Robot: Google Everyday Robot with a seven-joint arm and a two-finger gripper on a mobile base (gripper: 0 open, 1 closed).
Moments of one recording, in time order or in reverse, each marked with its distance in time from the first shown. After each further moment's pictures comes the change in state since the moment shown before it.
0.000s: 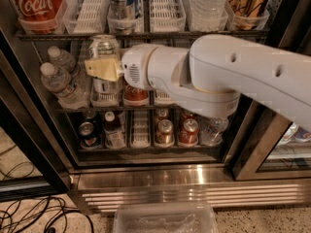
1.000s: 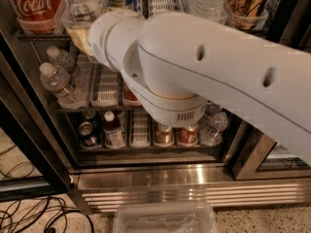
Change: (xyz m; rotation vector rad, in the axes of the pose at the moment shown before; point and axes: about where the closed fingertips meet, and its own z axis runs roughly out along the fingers) arm -0.082 0.018 -0.008 0.342 -0.103 -0.299
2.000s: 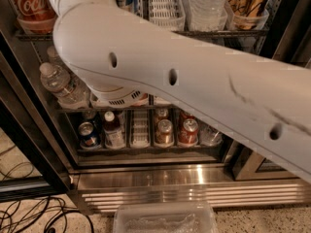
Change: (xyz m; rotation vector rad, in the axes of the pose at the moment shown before) arm -0.091 -0.015 0.036 0.259 -0.272 0.083
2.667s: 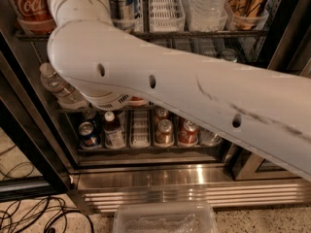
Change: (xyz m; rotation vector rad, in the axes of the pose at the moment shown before) arm 0.019 0.005 0.017 0.040 -0.020 -0.011
